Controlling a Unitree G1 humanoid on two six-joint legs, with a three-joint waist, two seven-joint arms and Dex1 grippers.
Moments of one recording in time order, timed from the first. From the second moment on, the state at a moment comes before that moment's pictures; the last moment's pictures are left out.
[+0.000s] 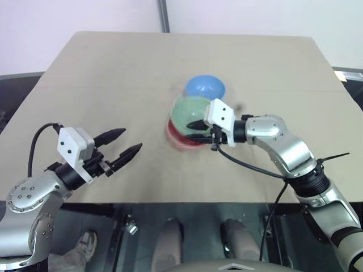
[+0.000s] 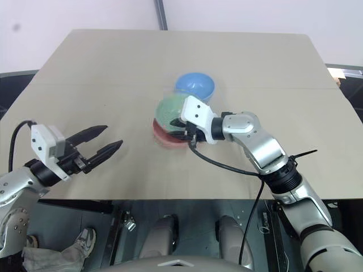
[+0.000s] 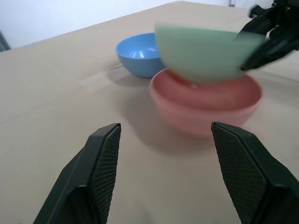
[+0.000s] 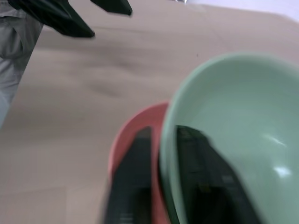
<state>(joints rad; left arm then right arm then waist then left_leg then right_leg) 0.16 0.68 0.48 -0.50 -0.57 0.37 -0.81 -0.73 -0.40 0.40 -0.17 0.24 0.52 0.87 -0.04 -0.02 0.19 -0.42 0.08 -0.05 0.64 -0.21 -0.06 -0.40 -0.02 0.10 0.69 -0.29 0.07</state>
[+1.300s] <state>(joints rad) 0.34 0.76 0.70 -0.61 -0.79 0.43 -0.85 -1.26 -0.32 0.34 1.15 -0.20 -0.51 0.96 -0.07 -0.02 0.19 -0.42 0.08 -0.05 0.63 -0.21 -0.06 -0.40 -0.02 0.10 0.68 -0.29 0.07</state>
